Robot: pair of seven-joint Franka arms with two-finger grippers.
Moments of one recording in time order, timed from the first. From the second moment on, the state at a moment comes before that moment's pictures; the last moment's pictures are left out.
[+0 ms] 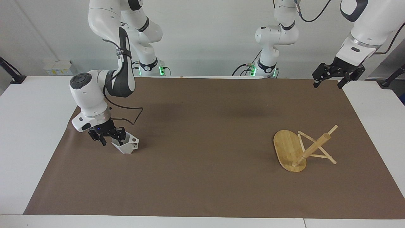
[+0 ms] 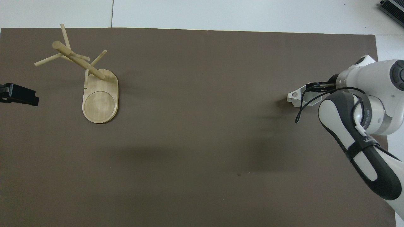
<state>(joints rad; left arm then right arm) -0.07 0.00 0.03 -1.52 0.00 1.51 0.05 -0.01 0.28 -0.06 -1.91 0.04 2.37 -0.10</state>
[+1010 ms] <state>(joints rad) -0.07 0.00 0.03 -1.52 0.00 1.51 0.05 -0.01 0.27 -0.06 -1.91 0.04 2.37 -0.10</state>
